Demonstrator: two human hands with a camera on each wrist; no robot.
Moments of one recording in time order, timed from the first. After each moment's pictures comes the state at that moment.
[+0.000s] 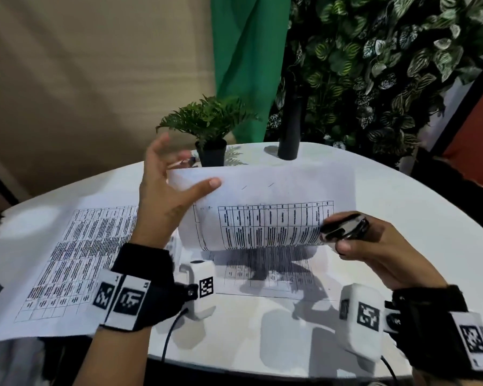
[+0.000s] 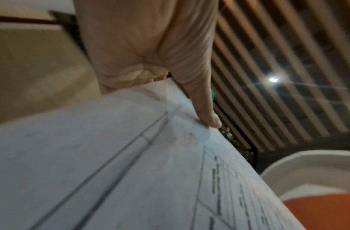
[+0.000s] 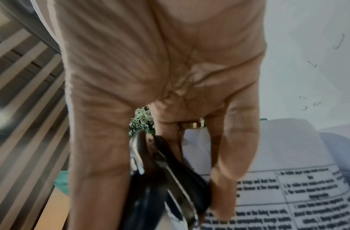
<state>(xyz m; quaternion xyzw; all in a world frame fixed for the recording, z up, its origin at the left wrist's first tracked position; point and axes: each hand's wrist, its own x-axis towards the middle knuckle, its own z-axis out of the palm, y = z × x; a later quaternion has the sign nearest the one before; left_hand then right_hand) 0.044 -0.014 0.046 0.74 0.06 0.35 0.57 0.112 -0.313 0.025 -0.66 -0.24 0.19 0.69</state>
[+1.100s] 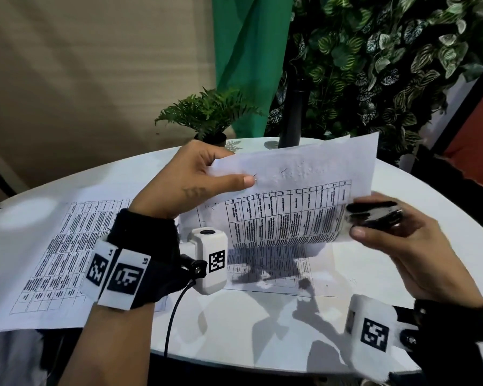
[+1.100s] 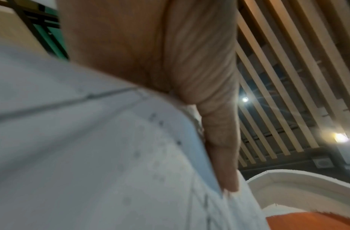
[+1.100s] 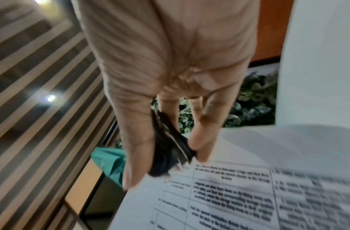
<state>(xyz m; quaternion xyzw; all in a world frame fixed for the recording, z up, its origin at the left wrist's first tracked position) 0.037 -0.047 0.101 0.84 -0.06 0.13 0.53 0.095 -0.323 0.039 -0.65 -0.21 0.03 0.73</state>
